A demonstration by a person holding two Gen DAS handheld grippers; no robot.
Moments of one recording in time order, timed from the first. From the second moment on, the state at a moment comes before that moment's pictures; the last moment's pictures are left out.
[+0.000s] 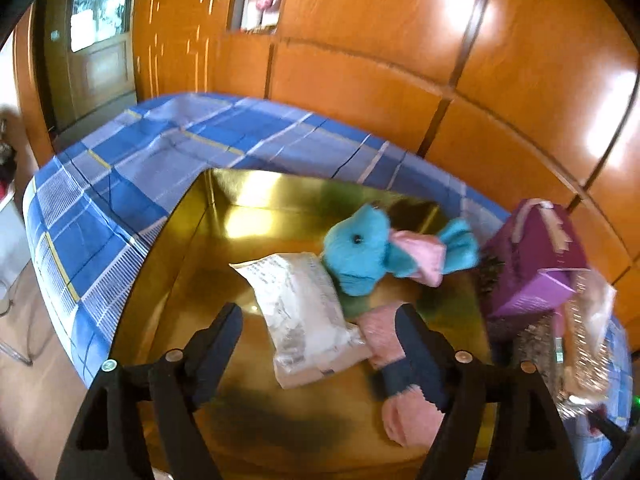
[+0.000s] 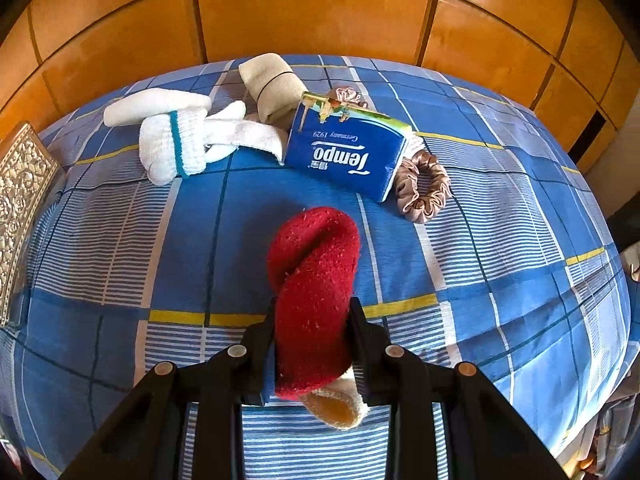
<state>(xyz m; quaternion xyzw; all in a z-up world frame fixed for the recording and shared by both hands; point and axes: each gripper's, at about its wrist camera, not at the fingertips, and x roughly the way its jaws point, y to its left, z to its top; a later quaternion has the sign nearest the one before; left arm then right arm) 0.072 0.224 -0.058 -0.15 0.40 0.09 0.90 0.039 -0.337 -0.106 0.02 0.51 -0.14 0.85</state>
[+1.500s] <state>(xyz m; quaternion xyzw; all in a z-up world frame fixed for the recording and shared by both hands) 0.020 0.162 -0.052 -0.08 0.40 0.01 0.91 0.129 -0.230 0.001 0.06 0.44 0.00 0.90</state>
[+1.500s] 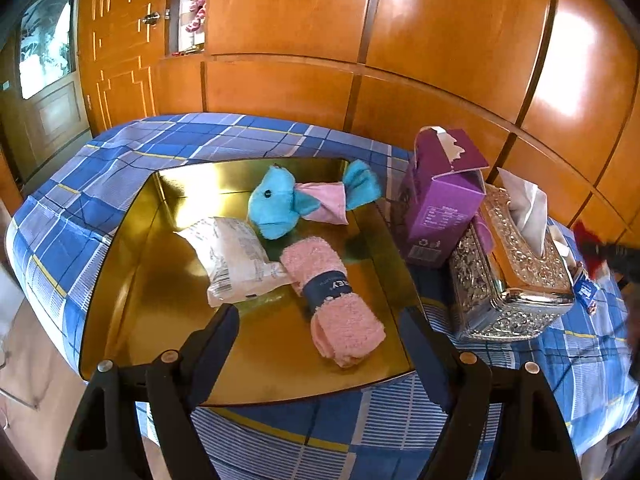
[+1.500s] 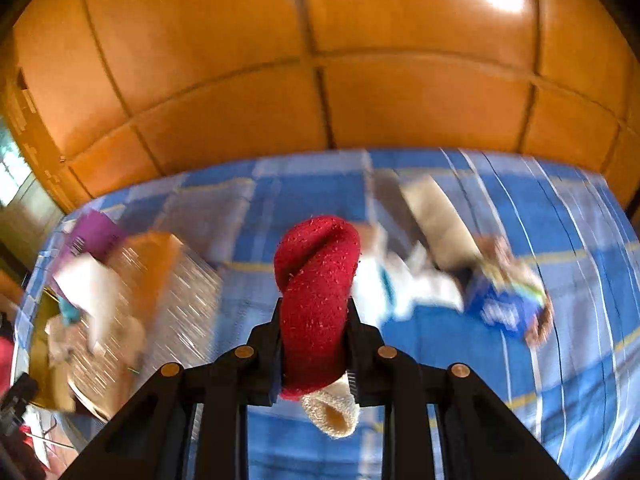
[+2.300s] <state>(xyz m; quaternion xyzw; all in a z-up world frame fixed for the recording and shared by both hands) 0.007 0.234 -0.040 -0.11 0.37 0.11 0.92 0.119 0.055 0.007 -0.06 0.43 0.32 0.84</state>
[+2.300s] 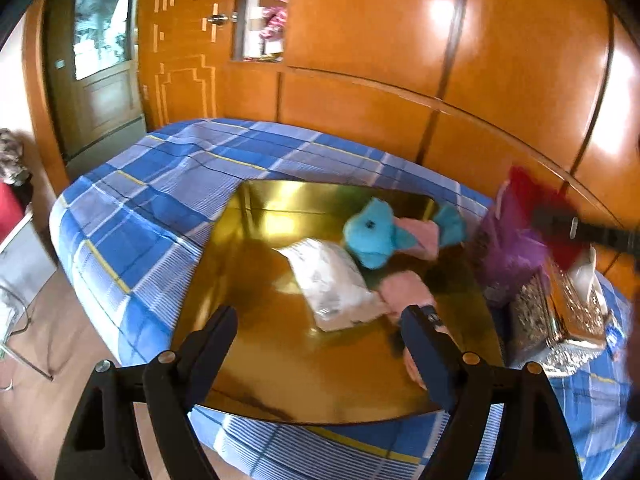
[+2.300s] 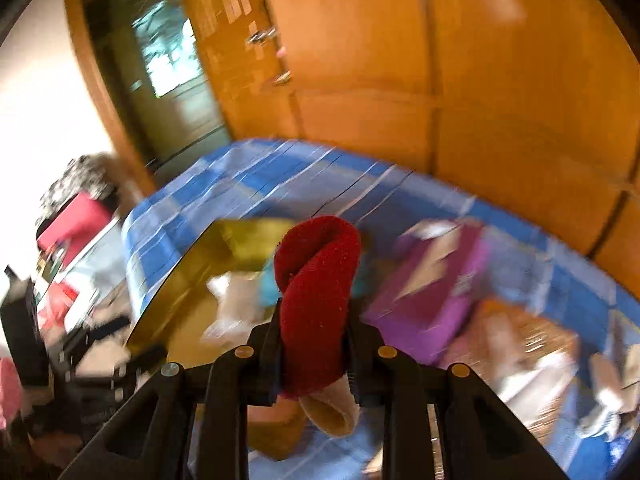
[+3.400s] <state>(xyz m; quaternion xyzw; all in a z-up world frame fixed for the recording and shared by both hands) 0.001 0.246 -0.035 -0.11 0.35 0.13 0.92 0.065 0.092 -0.069 -0.05 0.48 0.32 0.82</state>
